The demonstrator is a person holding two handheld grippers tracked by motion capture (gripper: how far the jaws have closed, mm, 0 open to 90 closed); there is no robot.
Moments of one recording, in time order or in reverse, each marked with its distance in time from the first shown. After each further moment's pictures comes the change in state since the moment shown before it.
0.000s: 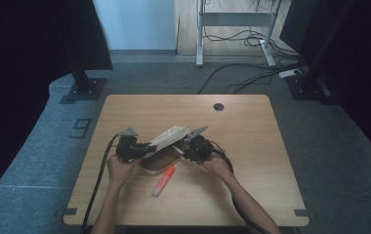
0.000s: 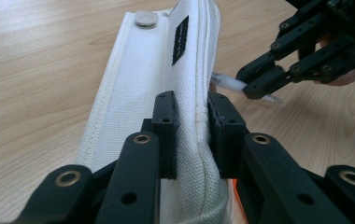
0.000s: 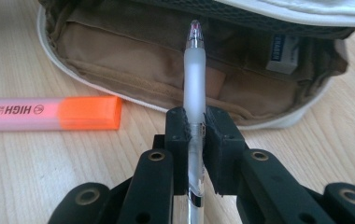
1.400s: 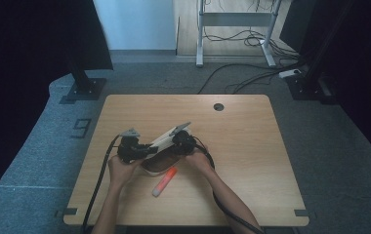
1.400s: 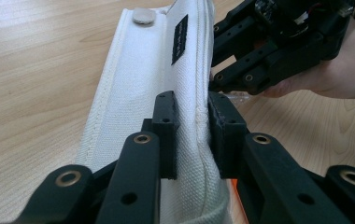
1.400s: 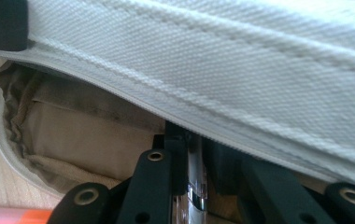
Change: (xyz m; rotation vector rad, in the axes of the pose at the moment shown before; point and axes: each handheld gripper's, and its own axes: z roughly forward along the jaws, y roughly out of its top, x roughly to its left) left arm -0.004 -0.001 0.003 0.012 -0.013 0.007; right arm 0.001 0.037 0.053 -0.031 -0.011 0.034
